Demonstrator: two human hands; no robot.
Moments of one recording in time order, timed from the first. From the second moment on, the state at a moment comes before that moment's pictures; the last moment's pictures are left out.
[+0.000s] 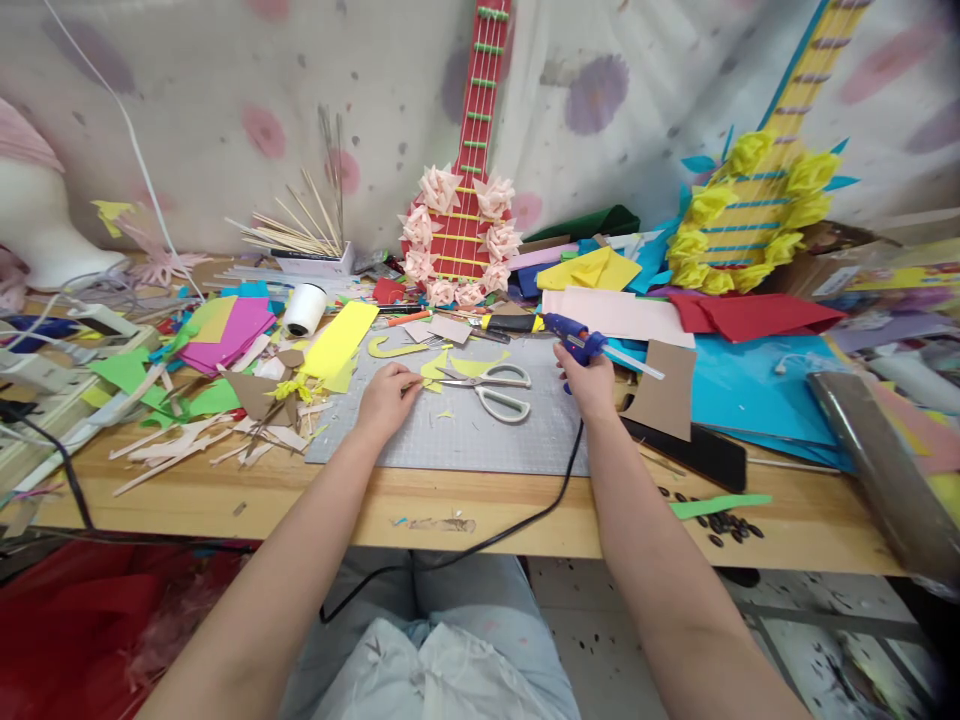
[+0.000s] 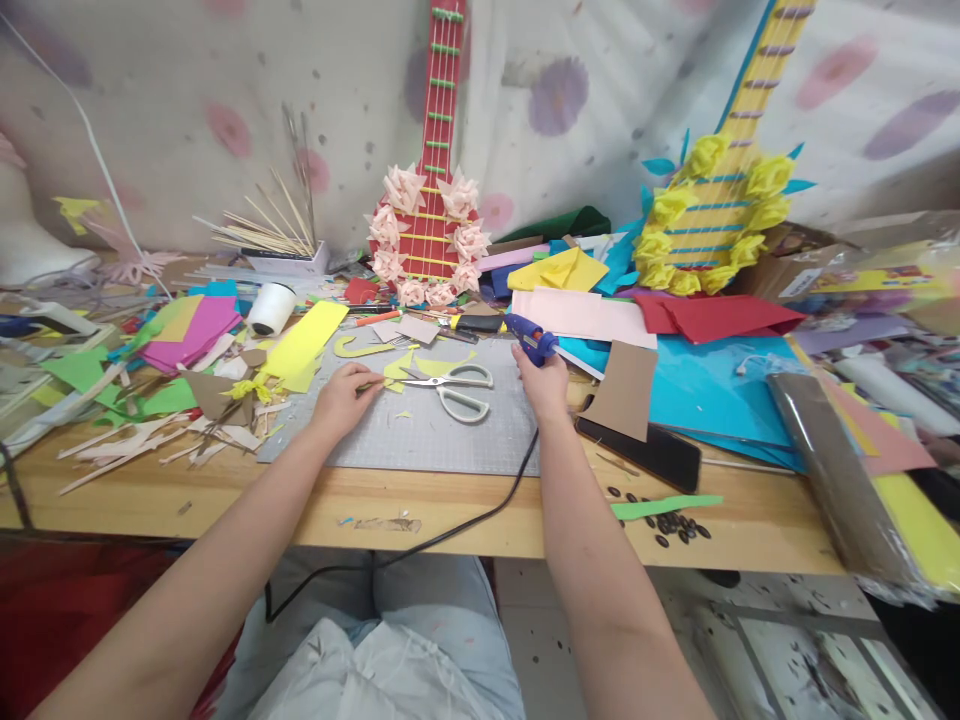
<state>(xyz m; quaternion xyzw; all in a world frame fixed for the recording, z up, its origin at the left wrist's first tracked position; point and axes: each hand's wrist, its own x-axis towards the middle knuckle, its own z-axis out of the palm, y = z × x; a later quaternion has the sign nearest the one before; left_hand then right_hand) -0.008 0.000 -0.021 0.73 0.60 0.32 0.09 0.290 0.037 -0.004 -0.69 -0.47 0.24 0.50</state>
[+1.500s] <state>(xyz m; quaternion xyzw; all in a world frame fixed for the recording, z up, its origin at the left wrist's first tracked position) -0.015 0.008 -0.020 0.66 0.64 0.38 0.10 0.174 0.010 0.010 -0.56 -0.75 0.26 0.24</state>
